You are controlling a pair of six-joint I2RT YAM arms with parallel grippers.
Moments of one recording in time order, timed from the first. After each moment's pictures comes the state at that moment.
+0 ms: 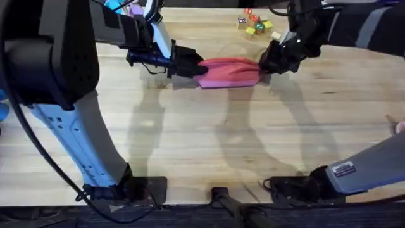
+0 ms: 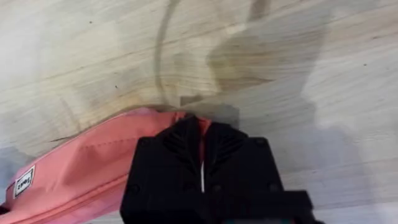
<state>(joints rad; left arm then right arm) -0.05 2.09 1.24 -0.59 1.31 1.26 0.11 1.79 1.16 -0.59 -0.02 0.50</state>
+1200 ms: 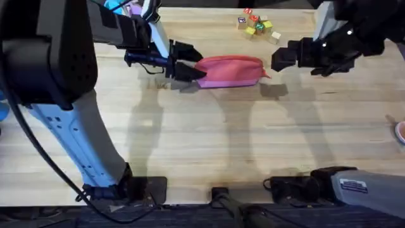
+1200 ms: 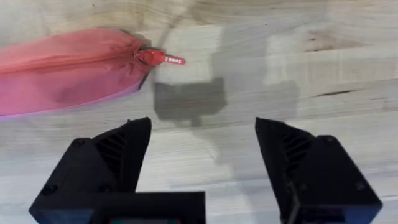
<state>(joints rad) -0.04 2.09 1.24 -0.59 1.31 1.26 0.10 1.42 1.16 -0.95 0.10 0.20</state>
